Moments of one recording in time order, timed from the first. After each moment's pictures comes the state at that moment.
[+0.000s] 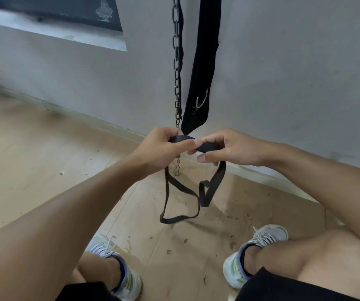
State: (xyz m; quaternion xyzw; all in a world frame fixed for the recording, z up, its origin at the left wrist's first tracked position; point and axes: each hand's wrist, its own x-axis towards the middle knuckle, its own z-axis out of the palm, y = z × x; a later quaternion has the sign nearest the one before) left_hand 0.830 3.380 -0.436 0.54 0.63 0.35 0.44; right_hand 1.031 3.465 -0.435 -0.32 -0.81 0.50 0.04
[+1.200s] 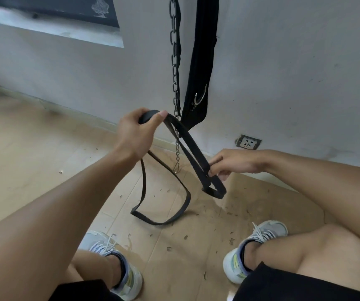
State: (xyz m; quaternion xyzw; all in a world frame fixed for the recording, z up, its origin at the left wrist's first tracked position) left_hand 0.805 3.387 -0.438 0.45 0.69 0.49 0.28; right_hand 1.045 3.482 -0.497 -0.38 -0.75 0.53 -0.12
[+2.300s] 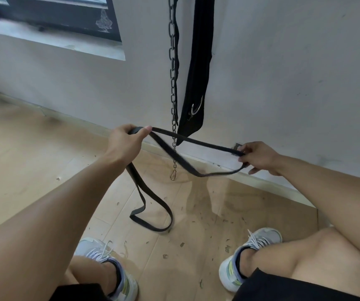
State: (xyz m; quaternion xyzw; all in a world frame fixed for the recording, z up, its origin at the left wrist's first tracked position) left_hand 0.780 3.392 -0.450 0.39 0.76 0.43 0.29; right_hand 1.110 3.520 -0.513 -0.62 -0.64 0.45 0.10
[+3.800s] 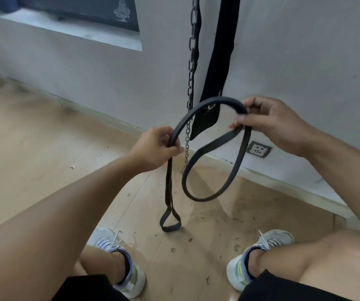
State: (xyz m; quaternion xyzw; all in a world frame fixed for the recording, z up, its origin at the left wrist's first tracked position) left_hand 0.792 3.376 -0.453 0.57 0.69 0.30 0.33; right_hand 1.055 3.481 -0.400 -0.36 -0.72 0.53 0.26
